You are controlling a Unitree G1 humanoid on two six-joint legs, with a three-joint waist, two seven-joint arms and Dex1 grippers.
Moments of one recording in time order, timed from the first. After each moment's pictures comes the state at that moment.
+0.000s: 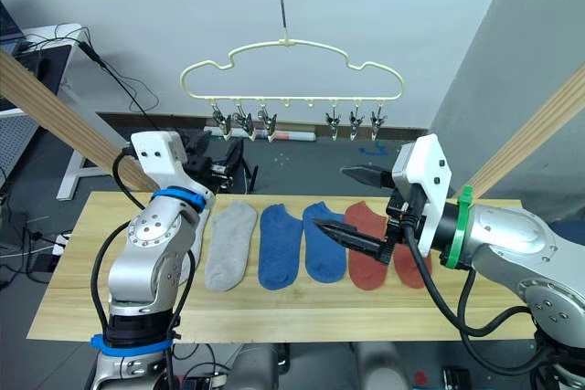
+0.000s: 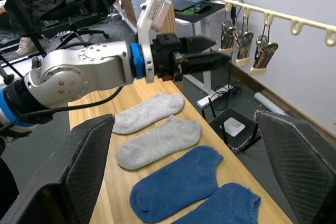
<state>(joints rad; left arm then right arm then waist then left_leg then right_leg) -0.37 0.27 0.12 -0.27 -0.18 0.42 -0.15 -0.37 -0.78 -0.10 -0.80 1.07 0.84 0.43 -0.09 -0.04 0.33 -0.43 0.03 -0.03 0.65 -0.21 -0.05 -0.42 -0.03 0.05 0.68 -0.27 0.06</state>
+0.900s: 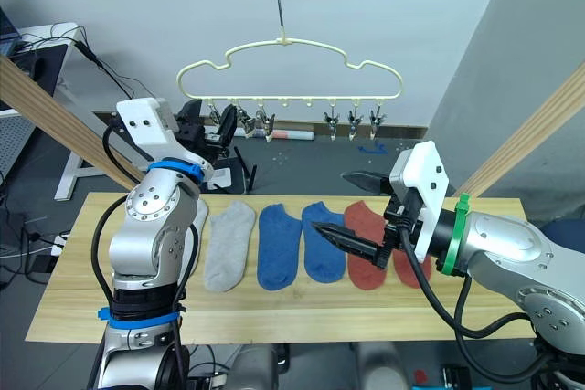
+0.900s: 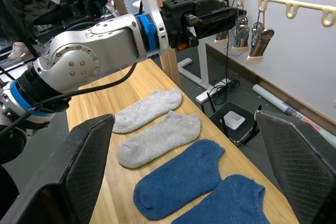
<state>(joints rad) -0.51 0.24 0.14 -0.23 -0.19 0.43 -0.10 -0.33 -0.78 -0.09 -0.82 1.11 0.84 0.37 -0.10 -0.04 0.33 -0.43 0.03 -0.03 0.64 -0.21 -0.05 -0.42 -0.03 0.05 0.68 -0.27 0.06</state>
